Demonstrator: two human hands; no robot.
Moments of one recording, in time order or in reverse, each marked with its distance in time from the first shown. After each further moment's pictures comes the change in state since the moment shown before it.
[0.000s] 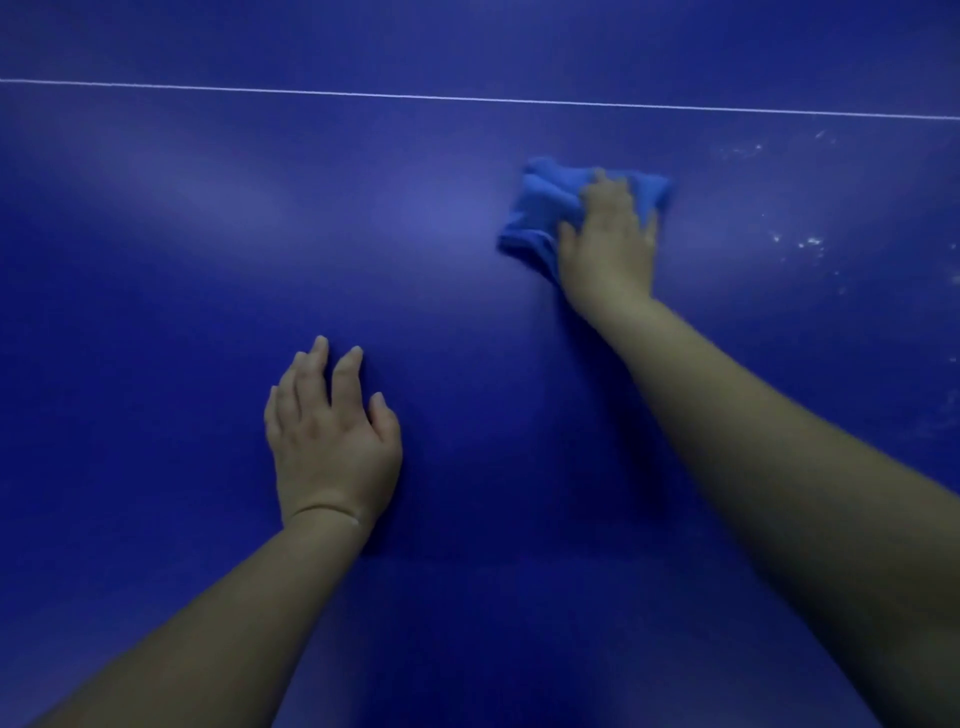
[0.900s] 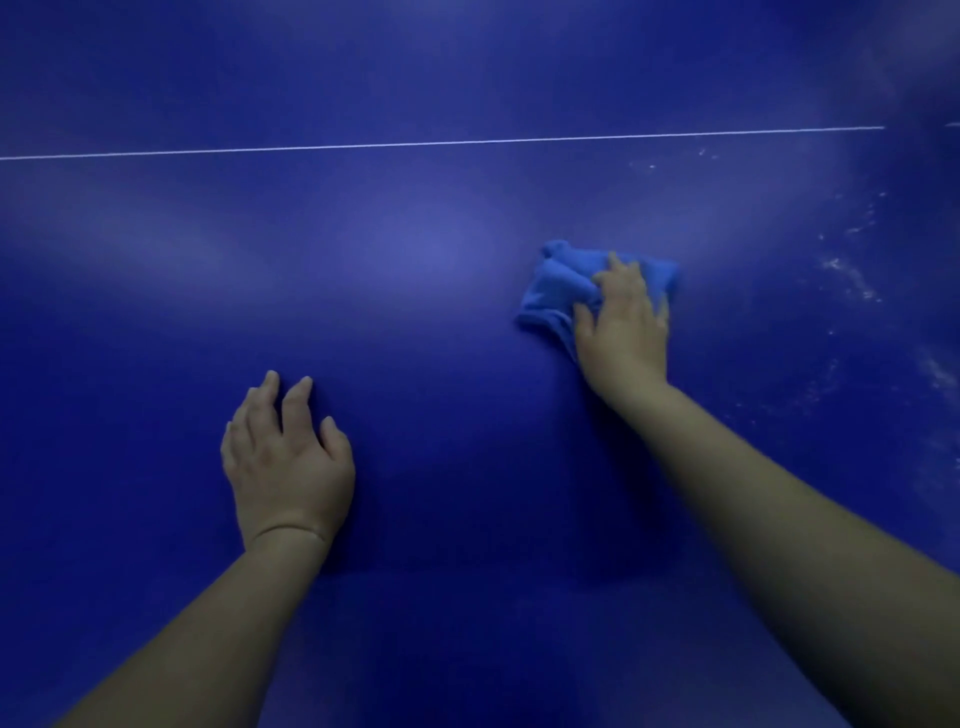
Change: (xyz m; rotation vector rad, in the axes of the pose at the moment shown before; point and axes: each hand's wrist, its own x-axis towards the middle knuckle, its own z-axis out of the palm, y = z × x) left_hand -0.003 0.001 -0.001 -0.001 0.013 0.011; right_hand -0.079 0.076 -0.038 0.041 0.067 0.129
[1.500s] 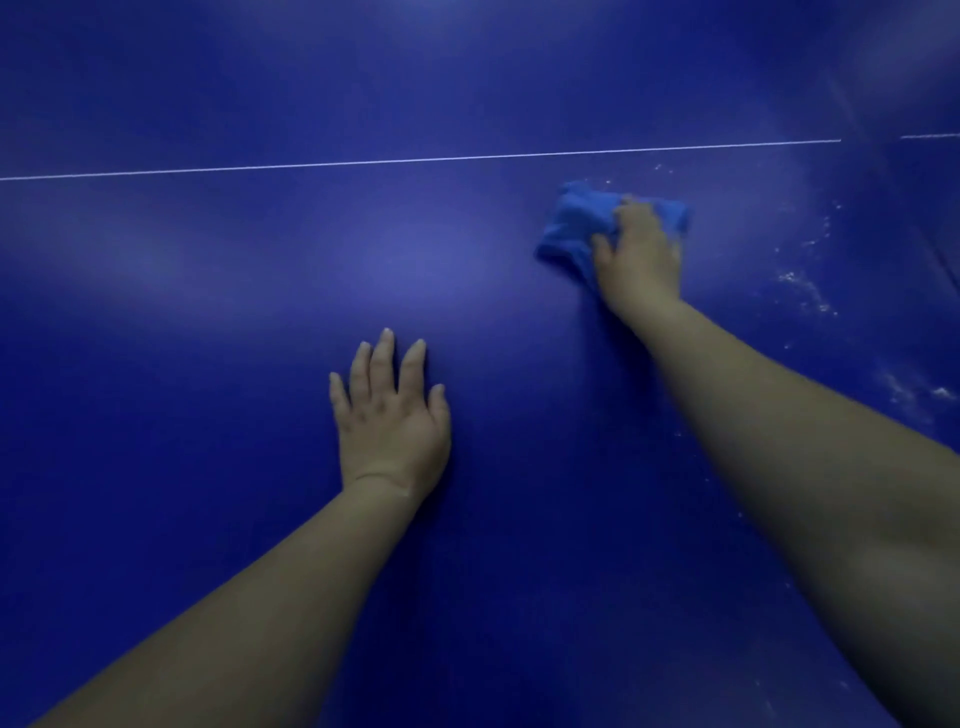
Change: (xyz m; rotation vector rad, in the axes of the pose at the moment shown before) left_hand 0.007 0.127 0.041 0.050 -0.151 0.242; right_hand 0.108 0.048 -0.031 0.037 -0.008 0.063
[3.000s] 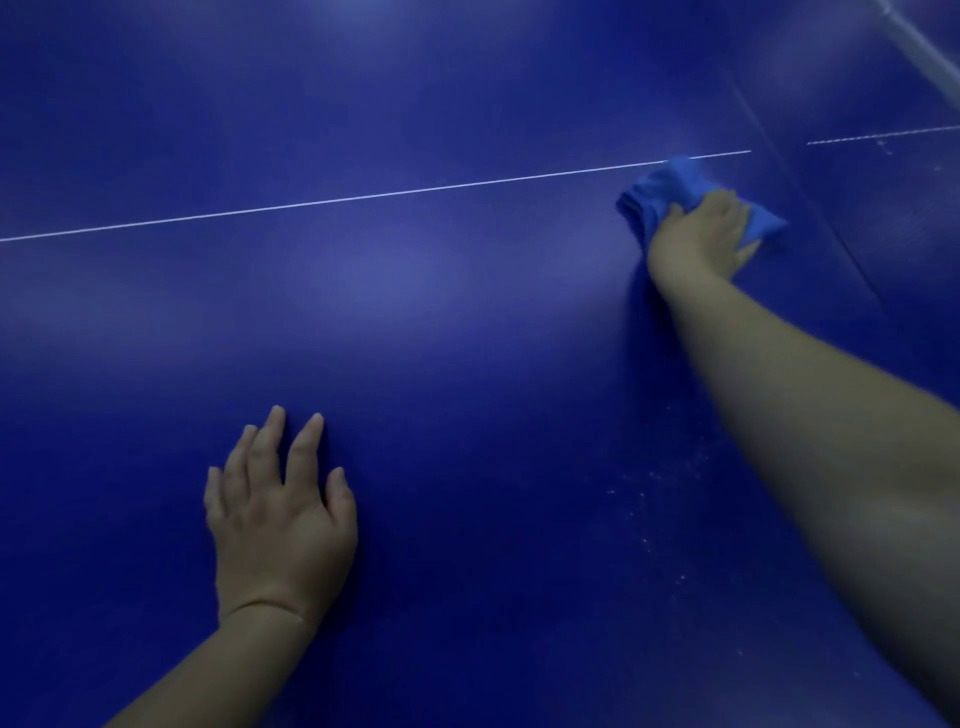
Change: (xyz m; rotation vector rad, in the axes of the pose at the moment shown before) left_hand -0.001 0.004 -0.003 0.029 0.013 -0.032; right_hand 0.090 0.114 -0.047 -0.049 0.297 0.577
